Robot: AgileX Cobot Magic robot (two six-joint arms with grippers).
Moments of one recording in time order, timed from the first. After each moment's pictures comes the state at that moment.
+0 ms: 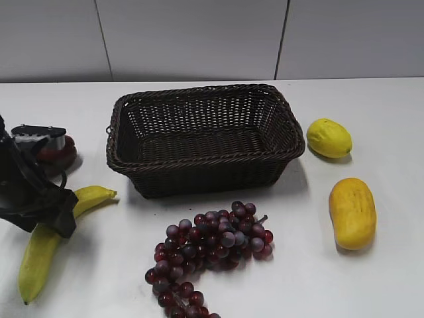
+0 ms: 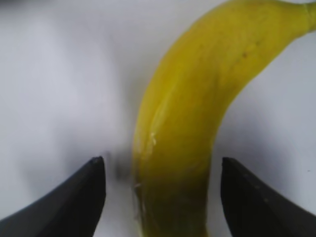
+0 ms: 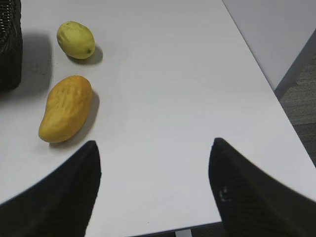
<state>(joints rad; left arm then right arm) -0.22 1.80 -0.87 -0.24 0.67 0.31 0.02 0.00 -0.49 -0.13 1.05 0.07</state>
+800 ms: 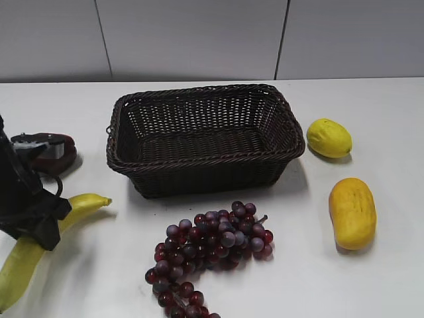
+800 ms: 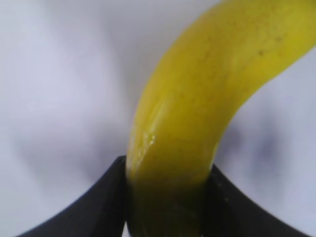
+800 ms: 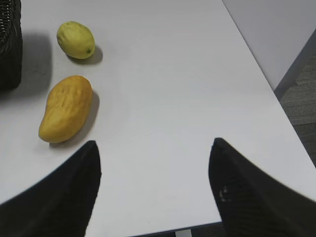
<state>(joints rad) -0.22 1.78 -0.90 -0.22 0.84 0.31 0.02 0.00 -0.49 -0.13 1.05 0.07</state>
